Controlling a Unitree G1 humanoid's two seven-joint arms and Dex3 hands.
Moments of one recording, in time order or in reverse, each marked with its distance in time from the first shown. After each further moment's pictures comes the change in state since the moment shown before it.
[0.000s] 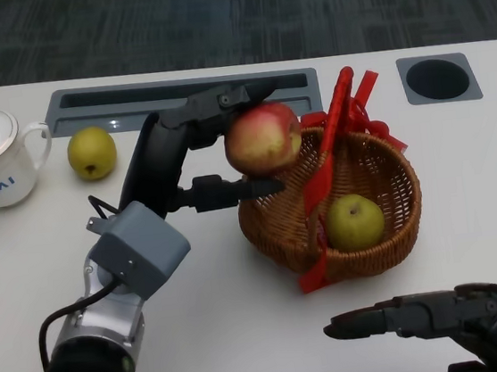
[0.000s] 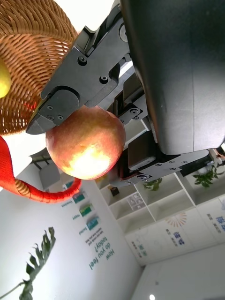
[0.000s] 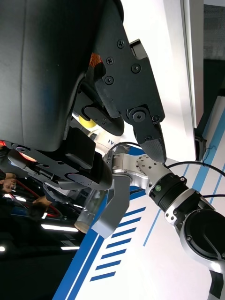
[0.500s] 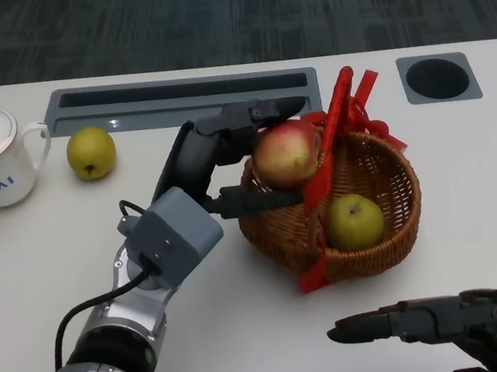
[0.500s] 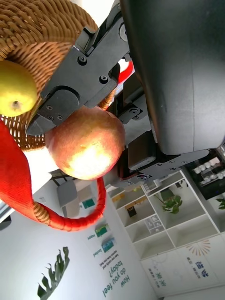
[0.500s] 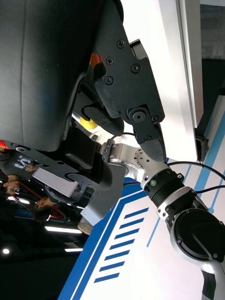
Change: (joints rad) left arm -0.073 -0.049 -0.029 0.182 0.026 0.018 0.009; right arm 0.025 0.000 -0.001 -0.011 -0.001 -0.005 -0.013
